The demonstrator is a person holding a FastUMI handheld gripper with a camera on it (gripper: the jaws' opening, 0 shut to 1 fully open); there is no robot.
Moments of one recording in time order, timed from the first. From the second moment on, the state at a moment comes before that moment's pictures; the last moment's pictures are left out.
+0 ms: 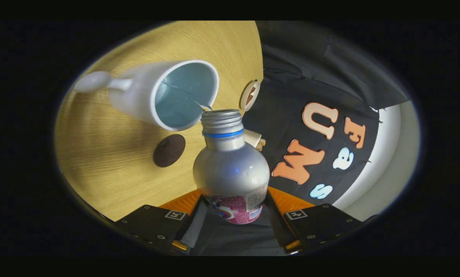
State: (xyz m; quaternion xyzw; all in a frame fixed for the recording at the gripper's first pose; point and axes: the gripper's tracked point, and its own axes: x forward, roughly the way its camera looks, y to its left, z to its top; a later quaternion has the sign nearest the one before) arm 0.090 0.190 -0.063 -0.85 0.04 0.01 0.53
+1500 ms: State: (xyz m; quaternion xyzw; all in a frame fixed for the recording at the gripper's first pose) arm 0.093 0.196 -0.050 -0.88 0.03 0.00 0.47
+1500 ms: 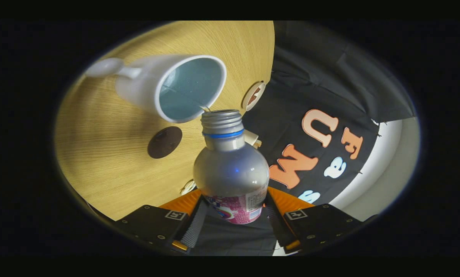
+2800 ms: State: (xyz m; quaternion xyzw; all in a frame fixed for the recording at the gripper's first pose) arm 0.090 0.188 -0.061 -0.82 0.06 0.02 0.57
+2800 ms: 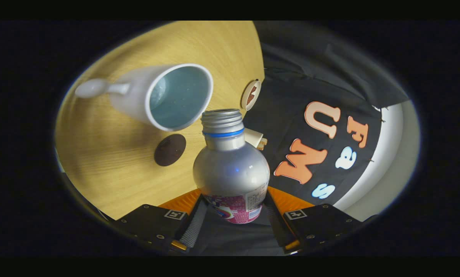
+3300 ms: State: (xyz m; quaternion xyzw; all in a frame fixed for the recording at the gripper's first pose) arm 0.102 0.182 -0.080 -0.58 0.13 0.04 0.80
